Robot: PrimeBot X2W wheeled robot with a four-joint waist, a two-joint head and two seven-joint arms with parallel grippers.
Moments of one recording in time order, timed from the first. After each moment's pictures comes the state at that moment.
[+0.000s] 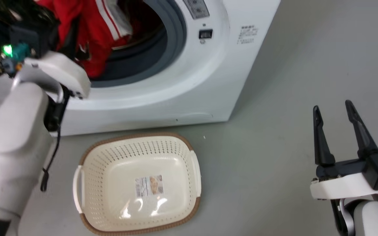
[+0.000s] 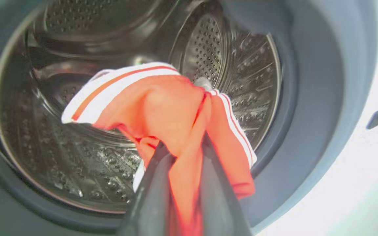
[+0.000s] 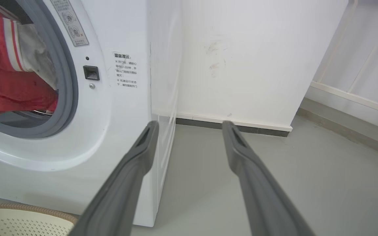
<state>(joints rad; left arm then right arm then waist) -0.96 0.49 -0.59 0.68 -0.54 -0.02 -0.26 -0.14 -0.05 -0.03 -0.03 -0.05 0.13 -0.26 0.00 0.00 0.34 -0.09</state>
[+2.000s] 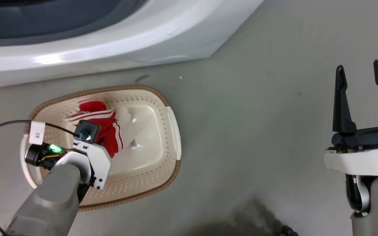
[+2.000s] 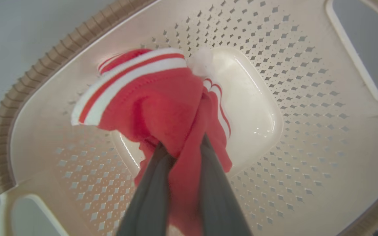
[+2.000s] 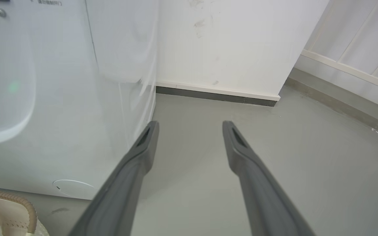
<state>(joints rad) -0.74 0.35 -0.74 1.08 -0.46 -0.06 -0.14 -0.26 -0.05 -0.07 -0.11 -0.03 0.13 -0.26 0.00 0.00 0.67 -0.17</state>
